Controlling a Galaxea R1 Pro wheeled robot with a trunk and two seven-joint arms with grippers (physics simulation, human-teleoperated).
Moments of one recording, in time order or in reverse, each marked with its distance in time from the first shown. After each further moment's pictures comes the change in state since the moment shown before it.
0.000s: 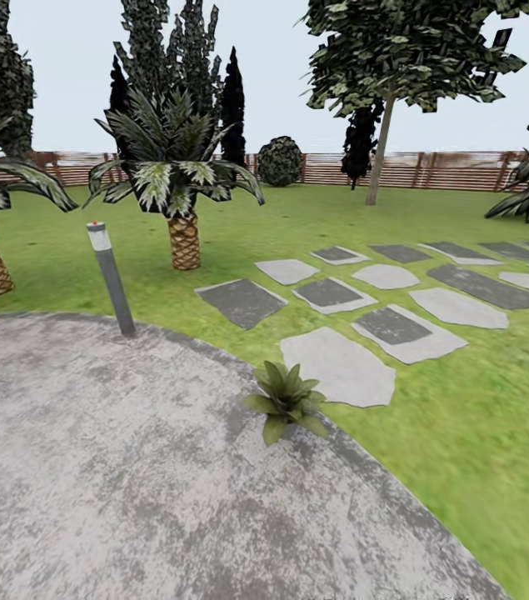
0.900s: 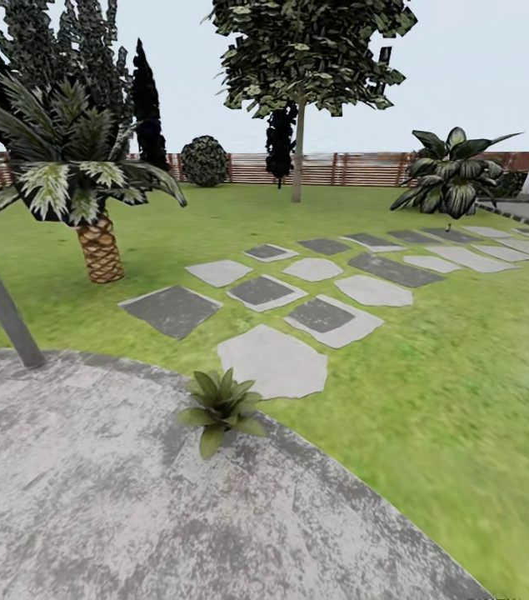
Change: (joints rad) left arm 0.000 -0.001 -0.002 0.001 0.000 0.000 -0.001; right arm 0.000 0.000 -0.001 0.000 -0.001 0.000 0.002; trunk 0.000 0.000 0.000
